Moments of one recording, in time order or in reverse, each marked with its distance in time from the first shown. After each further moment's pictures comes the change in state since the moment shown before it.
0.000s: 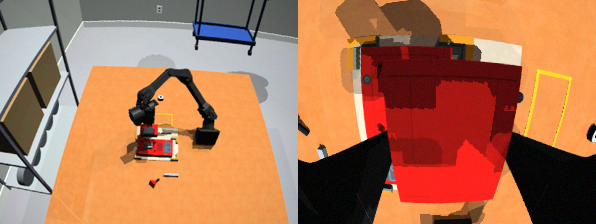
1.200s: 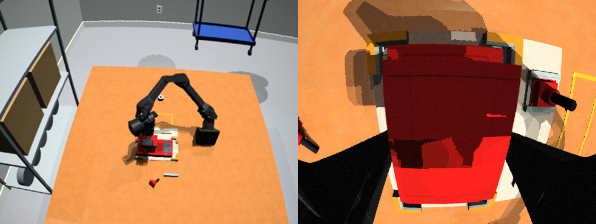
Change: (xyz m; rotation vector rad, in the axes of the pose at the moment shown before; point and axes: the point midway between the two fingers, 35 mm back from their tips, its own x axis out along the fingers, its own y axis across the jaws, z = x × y) arm 0.034 0.046 0.001 0.044 -0.002 0.008
